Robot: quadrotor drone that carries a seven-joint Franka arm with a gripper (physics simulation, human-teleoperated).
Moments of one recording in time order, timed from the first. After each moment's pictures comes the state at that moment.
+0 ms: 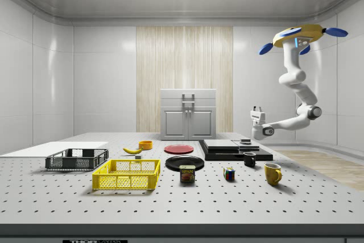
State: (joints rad) arm -0.02 -0.72 0.04 -2.06 -0.04 1.39 0.79
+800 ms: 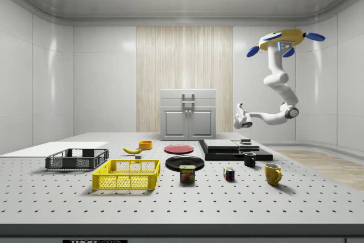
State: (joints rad) arm -0.15 -0.76 0.44 -2.21 -0.63 1.42 0.88
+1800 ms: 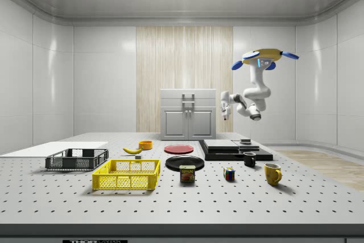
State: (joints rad) arm -0.93 -1.00 1.21 -2.89 -1.97 1.18 1.50
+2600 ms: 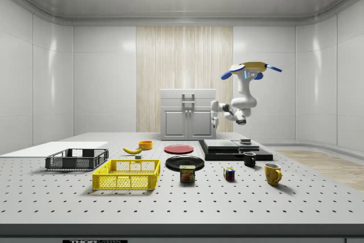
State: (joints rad) arm -1.05 -1.11 1.27 -2.89 -1.97 1.20 1.58
